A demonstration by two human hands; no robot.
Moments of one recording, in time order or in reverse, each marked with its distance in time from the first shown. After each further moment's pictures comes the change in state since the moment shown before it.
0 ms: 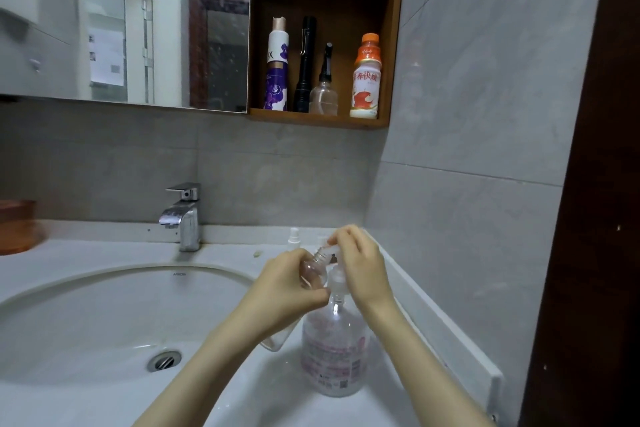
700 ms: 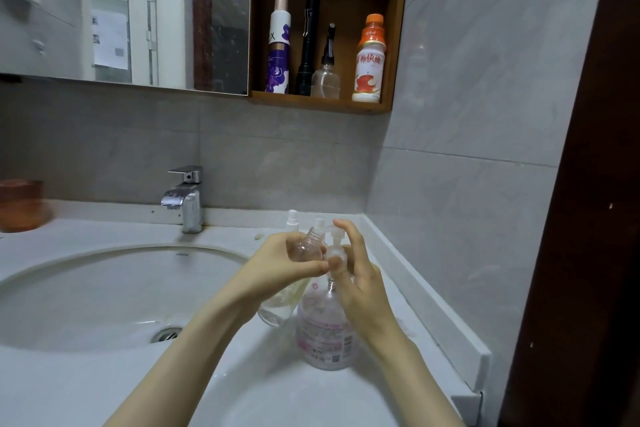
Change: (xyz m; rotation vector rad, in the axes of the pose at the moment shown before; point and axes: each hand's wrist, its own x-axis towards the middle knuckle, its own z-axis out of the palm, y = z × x) left_hand -0.006 -0.002 -0.004 -0.510 -0.165 -0.061; right_hand -0.039 0.036 -0.016 -0.136 -0.214 -0.296
